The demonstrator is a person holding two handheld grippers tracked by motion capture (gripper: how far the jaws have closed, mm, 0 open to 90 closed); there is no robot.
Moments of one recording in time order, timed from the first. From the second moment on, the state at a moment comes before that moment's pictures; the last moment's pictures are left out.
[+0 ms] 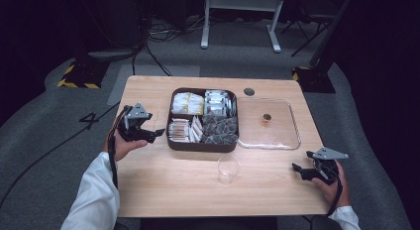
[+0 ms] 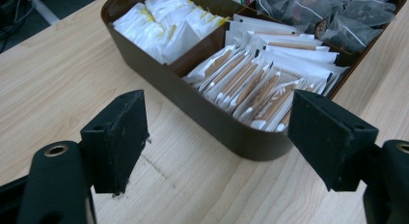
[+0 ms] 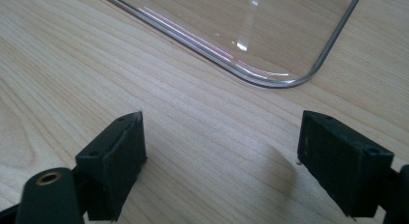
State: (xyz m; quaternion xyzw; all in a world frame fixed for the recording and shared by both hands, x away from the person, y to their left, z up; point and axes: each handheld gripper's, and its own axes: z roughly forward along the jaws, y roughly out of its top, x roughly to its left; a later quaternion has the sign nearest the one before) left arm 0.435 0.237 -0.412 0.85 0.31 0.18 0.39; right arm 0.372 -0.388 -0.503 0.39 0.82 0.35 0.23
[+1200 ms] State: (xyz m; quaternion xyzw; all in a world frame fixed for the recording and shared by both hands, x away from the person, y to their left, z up) left arm 0.506 0.182 -0.412 0.87 0.29 0.15 0.38; right arm 0.372 -0.388 -0.503 0.39 0.82 0.35 0.23
